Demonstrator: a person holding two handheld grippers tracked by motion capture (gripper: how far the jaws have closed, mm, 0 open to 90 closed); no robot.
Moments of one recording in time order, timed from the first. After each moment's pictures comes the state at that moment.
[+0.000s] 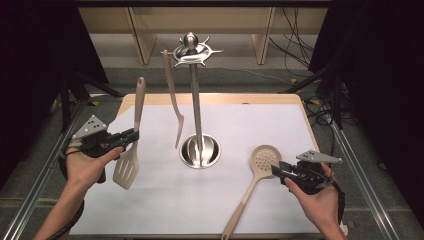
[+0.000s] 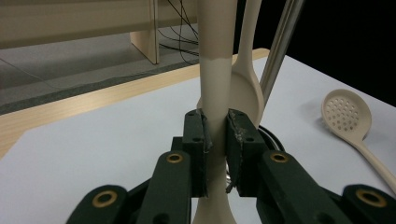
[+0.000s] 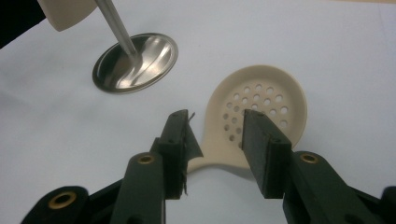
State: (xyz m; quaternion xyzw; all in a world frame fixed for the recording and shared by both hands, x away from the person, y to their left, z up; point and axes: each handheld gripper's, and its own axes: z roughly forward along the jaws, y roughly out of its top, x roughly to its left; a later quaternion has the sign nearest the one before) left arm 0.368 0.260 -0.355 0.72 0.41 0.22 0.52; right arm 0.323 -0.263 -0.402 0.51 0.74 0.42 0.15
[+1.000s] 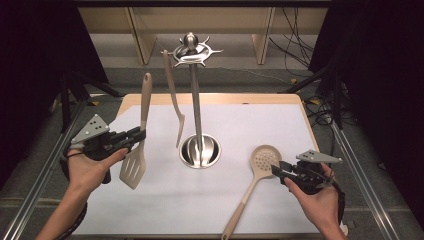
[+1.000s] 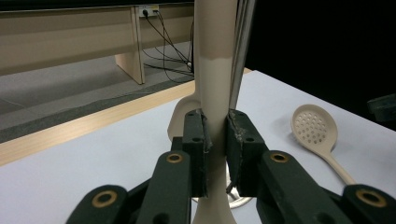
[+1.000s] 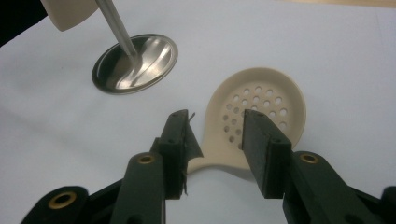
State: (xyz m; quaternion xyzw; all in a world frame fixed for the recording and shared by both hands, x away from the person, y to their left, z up) left arm 0.351 0.238 -0.335 0.71 0.37 0.22 0.55; right arm 0.323 -0.263 -0.400 0.49 0.75 0.42 0.17
